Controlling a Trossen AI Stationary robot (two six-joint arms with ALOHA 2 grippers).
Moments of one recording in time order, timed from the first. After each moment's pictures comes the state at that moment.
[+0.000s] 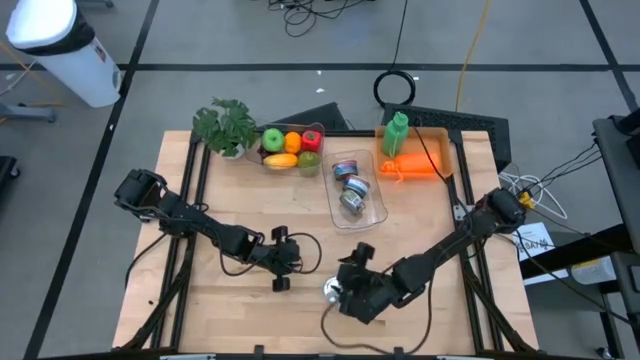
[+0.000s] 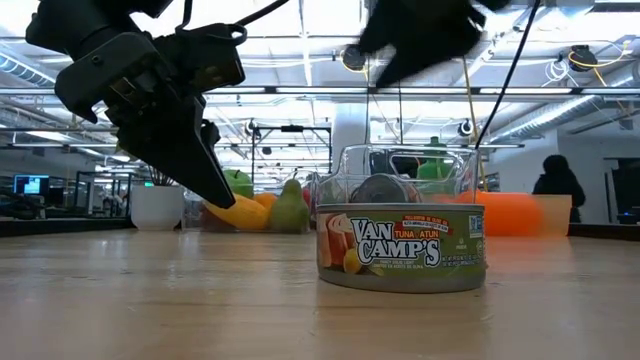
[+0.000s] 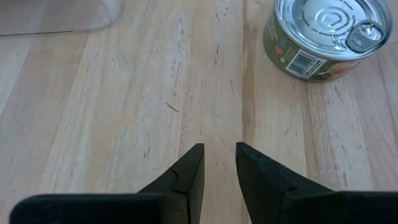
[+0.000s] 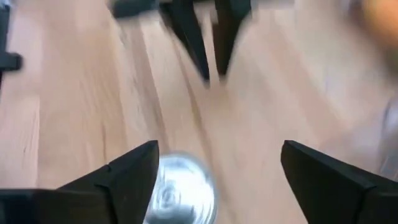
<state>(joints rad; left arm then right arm) -0.39 1.65 0.79 -0.02 -0.24 -0.38 0.58 1.83 1.37 -0.48 0.65 0.63</state>
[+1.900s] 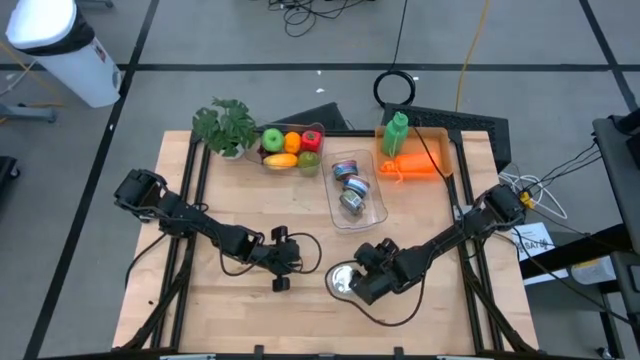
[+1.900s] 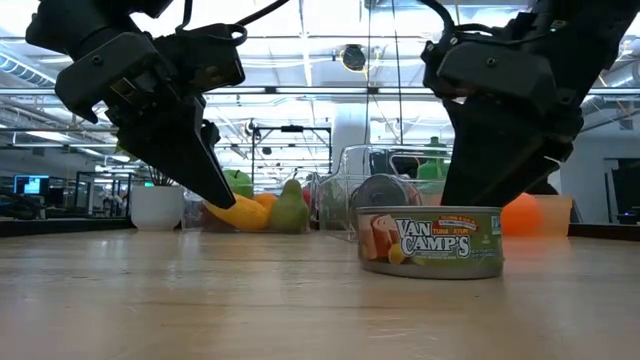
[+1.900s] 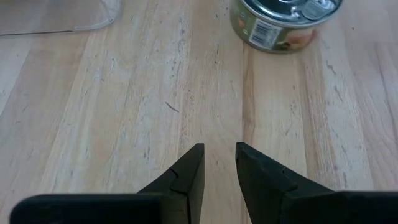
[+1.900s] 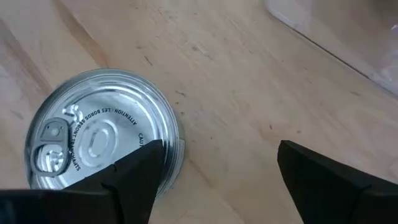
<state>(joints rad) -0.39 1.65 0.79 -0.02 -0.24 -0.38 0.52 1.82 1.10 -0.63 0.46 1.19</state>
